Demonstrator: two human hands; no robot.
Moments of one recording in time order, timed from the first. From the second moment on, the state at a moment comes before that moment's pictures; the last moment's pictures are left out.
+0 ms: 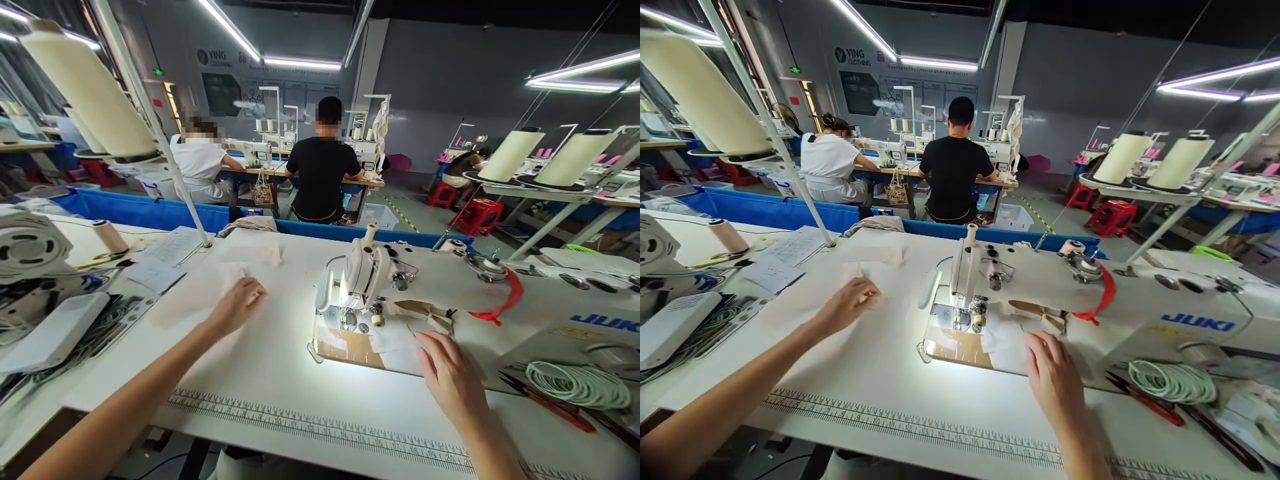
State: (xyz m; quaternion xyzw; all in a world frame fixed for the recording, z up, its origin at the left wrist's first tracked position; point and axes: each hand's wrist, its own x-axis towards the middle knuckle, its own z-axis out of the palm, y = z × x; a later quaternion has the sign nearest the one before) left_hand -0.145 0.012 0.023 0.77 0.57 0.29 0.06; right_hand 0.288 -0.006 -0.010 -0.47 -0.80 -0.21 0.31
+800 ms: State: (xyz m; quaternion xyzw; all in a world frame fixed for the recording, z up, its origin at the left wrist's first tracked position) left_hand -0.185 0.007 0.057 0.77 0.56 0.27 0.13; right_hand 0.222 -0.059 0.008 -0.48 -0.83 -0.01 0.28
